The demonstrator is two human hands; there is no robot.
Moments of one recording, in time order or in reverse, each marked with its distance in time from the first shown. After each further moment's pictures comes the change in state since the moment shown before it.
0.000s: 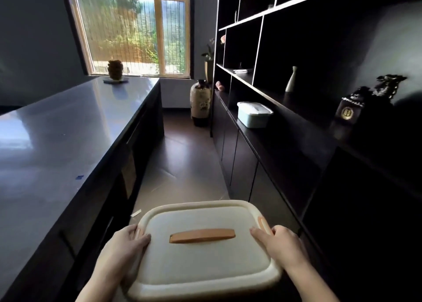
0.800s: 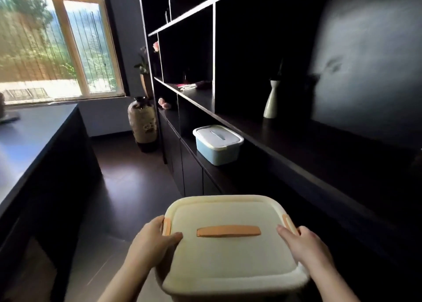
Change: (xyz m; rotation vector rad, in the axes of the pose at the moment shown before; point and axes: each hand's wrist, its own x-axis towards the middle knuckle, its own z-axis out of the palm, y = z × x) left_hand 0.438 0.284 0.169 0.165 -0.310 0.356; right_hand 0.421 -0.072 -0.058 0.244 0.251 0.387
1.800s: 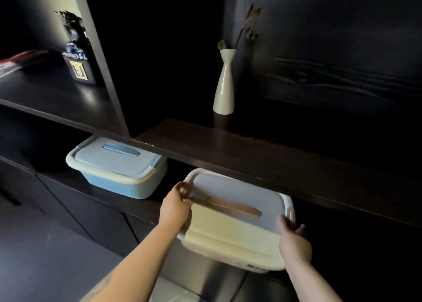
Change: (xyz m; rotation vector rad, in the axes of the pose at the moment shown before) left_hand 0.399 0.129 0.179 -0.057 -0.528 0.441; right_hand 0.183 -0.057 0.108 0.478 0.643 0.842
